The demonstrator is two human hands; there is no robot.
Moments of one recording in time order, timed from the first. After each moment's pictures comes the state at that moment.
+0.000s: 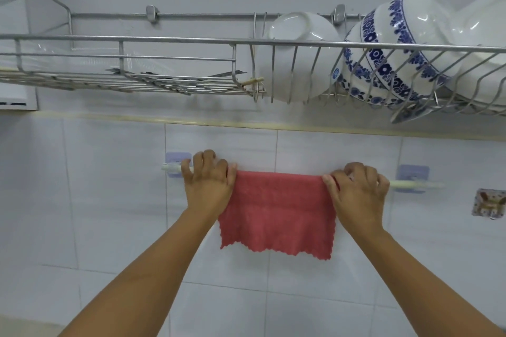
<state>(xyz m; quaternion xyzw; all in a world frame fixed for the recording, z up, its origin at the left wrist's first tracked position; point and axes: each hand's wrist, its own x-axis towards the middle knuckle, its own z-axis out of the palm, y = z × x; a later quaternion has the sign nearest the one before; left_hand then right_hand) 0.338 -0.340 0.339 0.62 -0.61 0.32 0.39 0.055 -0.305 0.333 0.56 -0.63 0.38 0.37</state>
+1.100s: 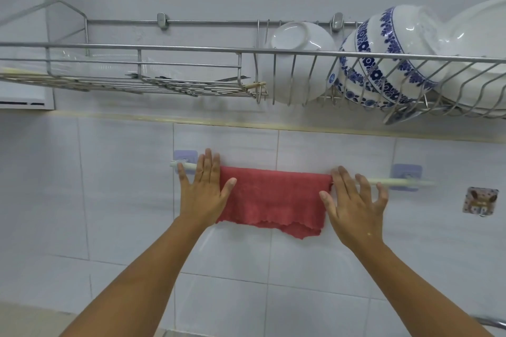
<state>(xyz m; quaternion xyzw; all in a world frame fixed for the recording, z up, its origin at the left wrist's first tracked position) 0.362 -0.324 0.315 0.64 -0.68 0.22 0.30 0.059 -0.271 0.313 0.60 -0.67 0.29 0.32</state>
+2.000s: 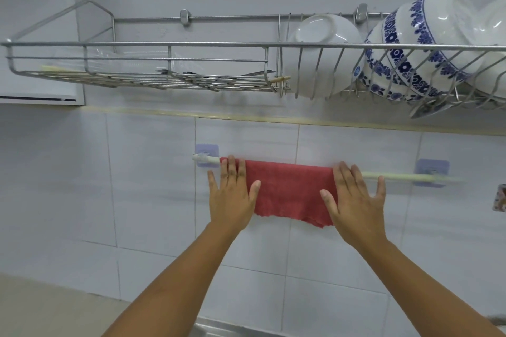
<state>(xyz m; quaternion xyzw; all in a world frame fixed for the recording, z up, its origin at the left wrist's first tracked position) 0.341 -0.307 0.298 0.65 -0.66 0.18 0.33 0.089 -0.277 0.302 0.64 -0.65 0.27 0.30</state>
